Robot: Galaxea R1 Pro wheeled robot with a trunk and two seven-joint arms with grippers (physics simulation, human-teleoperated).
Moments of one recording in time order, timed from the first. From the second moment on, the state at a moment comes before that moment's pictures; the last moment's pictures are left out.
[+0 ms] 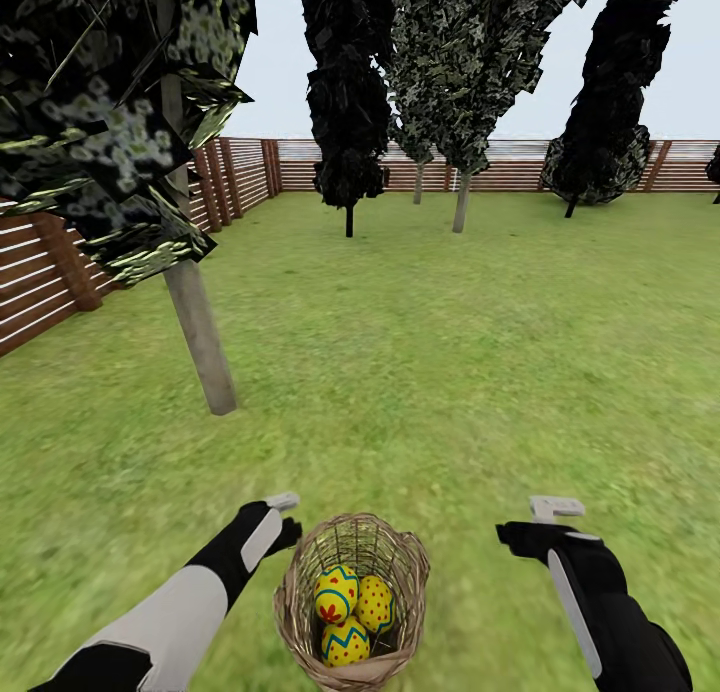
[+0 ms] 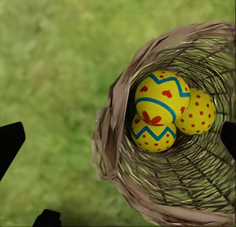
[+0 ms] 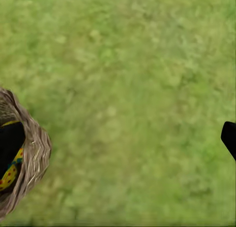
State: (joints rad) left arm -0.76 -0.11 -0.12 -0.41 0.50 0.52 0.44; right arm -0.30 -0.07 -0.10 -1.38 0.00 0.84 -0.04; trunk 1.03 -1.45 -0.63
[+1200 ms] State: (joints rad) left arm -0.76 -0.11 -0.12 -0.45 0.51 0.51 0.43; right arm -0.30 -0.07 -0.10 -1.38 0.00 0.84 -0.01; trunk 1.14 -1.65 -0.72
